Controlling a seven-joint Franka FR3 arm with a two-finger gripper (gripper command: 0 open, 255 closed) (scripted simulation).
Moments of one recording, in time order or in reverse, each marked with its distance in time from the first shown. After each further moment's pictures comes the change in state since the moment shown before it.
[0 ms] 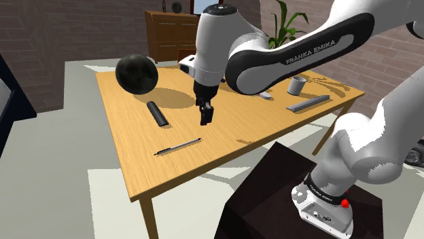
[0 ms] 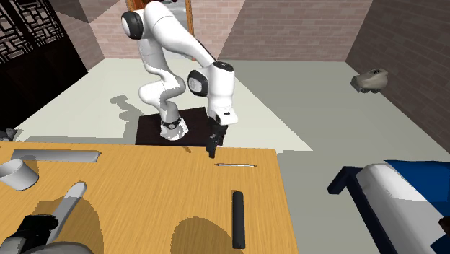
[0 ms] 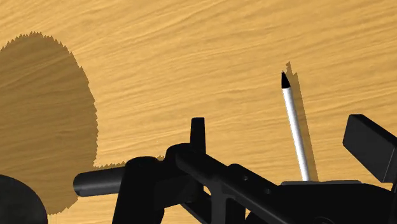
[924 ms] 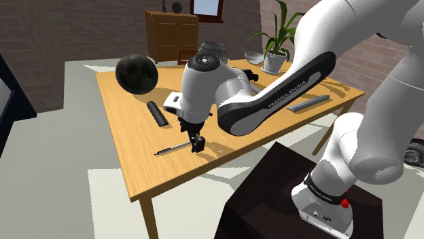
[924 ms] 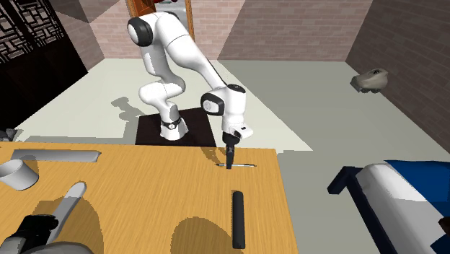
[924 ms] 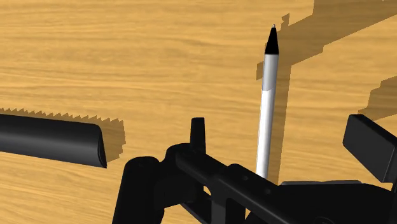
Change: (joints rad) arm 0.040 0.199 0.052 -0.044 -0.151 0.233 -0.054
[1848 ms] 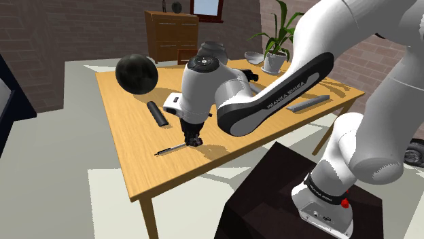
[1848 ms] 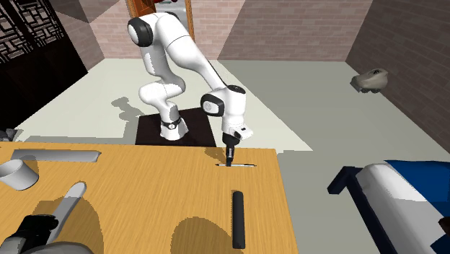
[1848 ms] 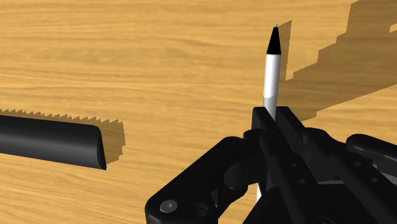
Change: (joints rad) arm -0.002 0.007 -0.001 0.000 -0.005 0.007 0.002
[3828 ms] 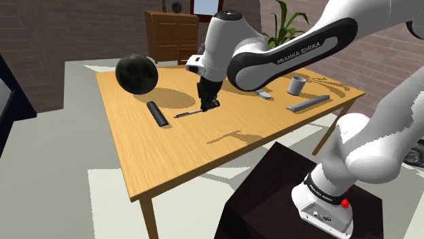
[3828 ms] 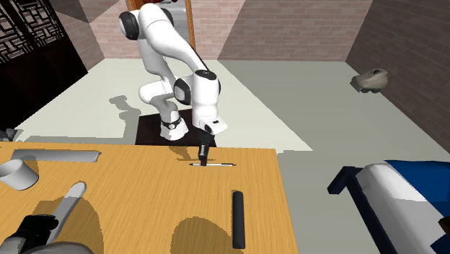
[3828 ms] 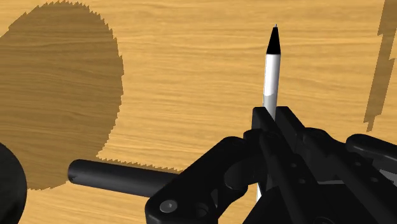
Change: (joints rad) arm -0.076 -0.202 -0.150 0.000 0.121 -0.129 -0.349
